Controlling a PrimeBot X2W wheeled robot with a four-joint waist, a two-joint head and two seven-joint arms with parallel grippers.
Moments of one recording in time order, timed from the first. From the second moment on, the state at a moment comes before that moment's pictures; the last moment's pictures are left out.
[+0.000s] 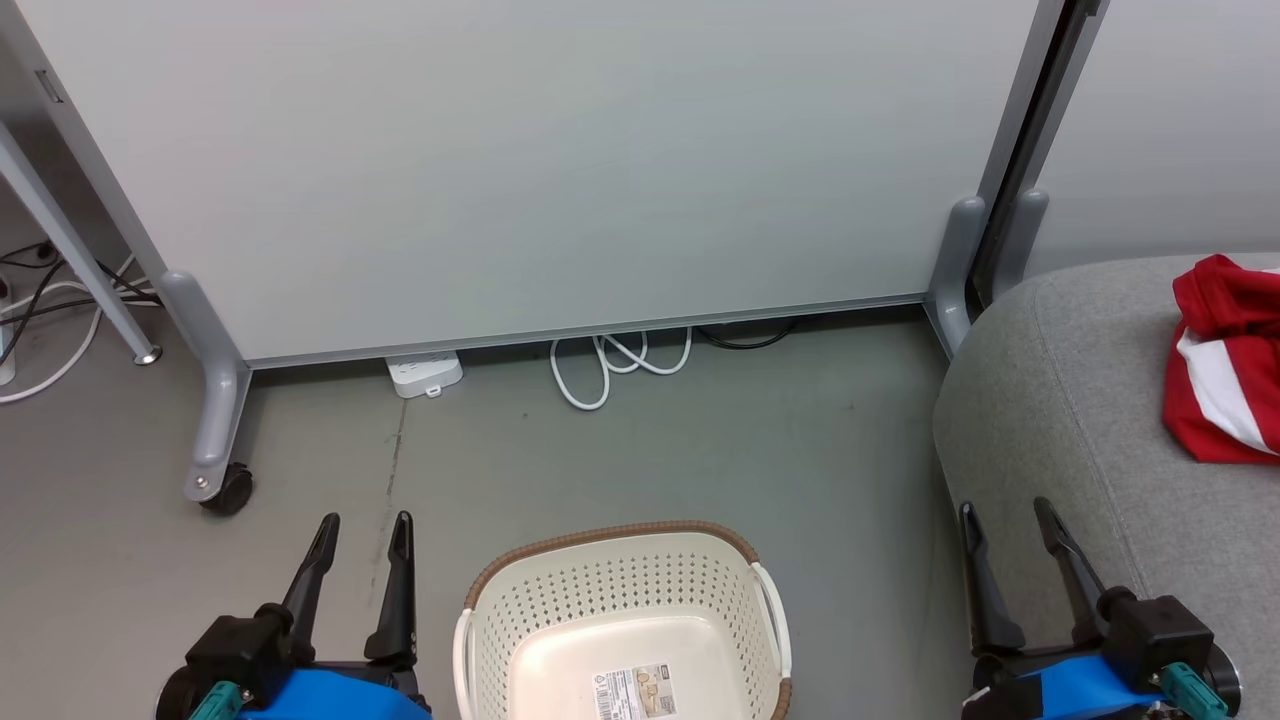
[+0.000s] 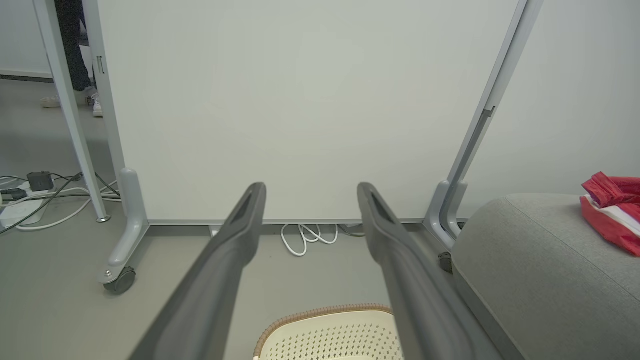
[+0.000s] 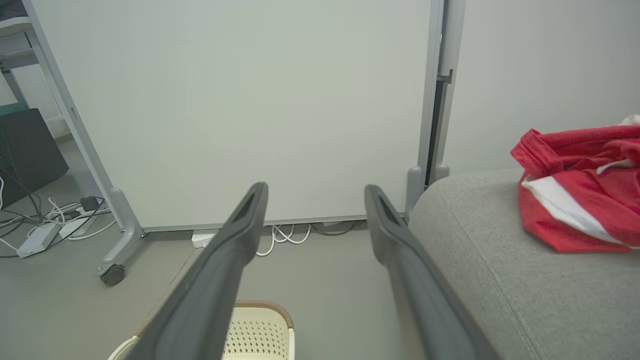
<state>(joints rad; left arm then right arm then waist) -0.09 0.05 -0.08 0.29 -0.24 -0.11 -0.26 -0.02 -0.05 -0.01 0.22 0.07 0.13 -0.26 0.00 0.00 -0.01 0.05</state>
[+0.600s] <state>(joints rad) -0.06 0.04 -0.05 0.34 -0.42 -0.11 -0.20 -0.01 -0.05 -0.02 0.28 0.28 0.13 -0.21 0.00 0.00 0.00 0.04</state>
